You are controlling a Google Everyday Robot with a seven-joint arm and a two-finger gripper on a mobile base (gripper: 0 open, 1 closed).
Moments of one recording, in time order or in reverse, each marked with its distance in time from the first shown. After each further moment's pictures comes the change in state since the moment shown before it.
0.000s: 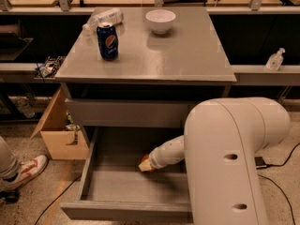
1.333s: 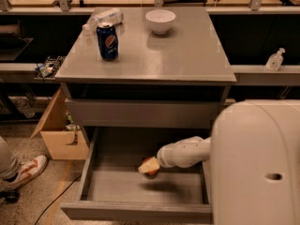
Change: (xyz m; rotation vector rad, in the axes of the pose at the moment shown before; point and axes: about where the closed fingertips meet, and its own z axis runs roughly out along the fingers) arm -0.004 -0.013 -0.053 0.037 -0.097 0.001
